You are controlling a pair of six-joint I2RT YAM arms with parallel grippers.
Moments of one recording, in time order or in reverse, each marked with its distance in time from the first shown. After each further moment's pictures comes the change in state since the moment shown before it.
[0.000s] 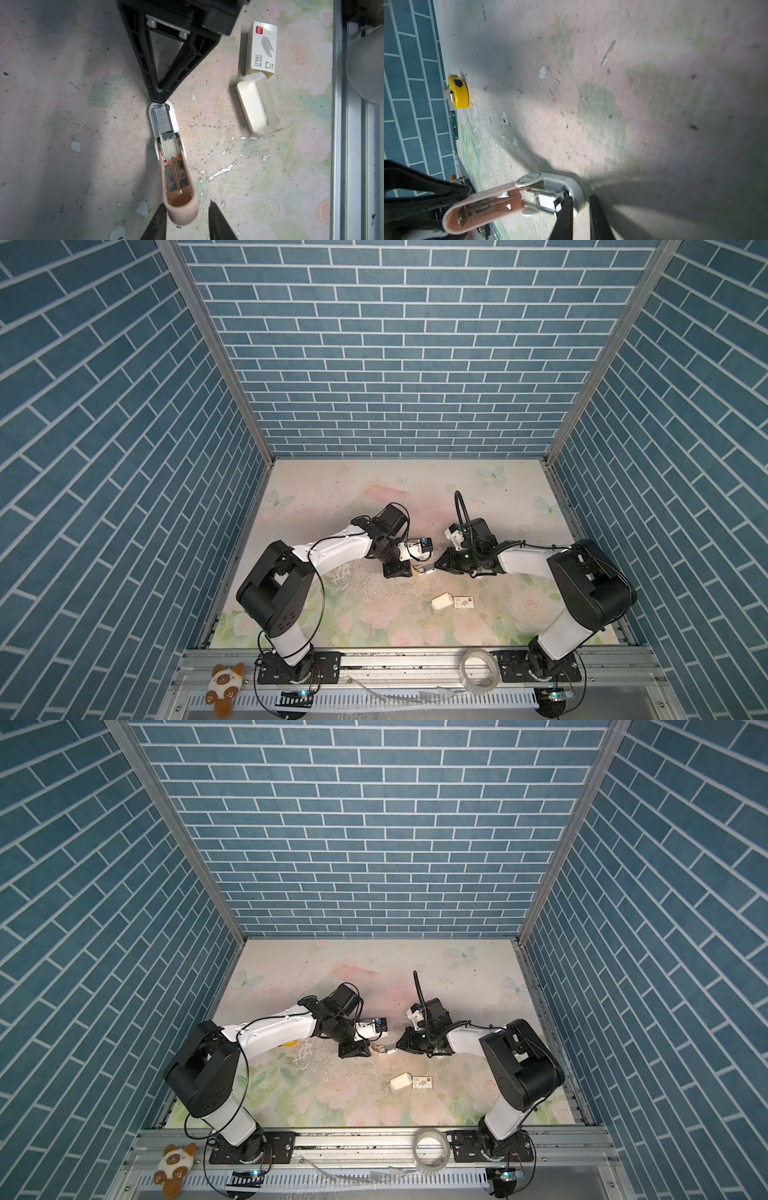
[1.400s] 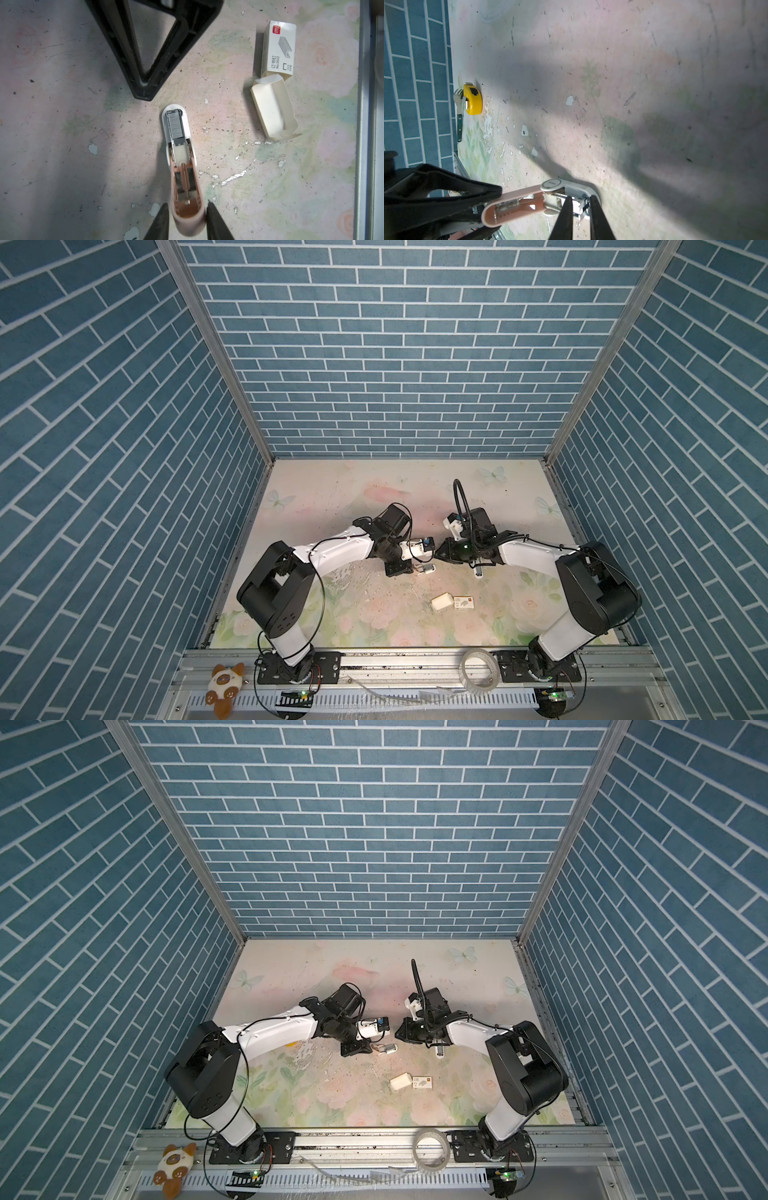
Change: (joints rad) left arm -0.017 0.000 0.000 0.043 -0.056 -0.010; right arm -0.005 -0.018 0.111 -0.126 0.029 -0.058
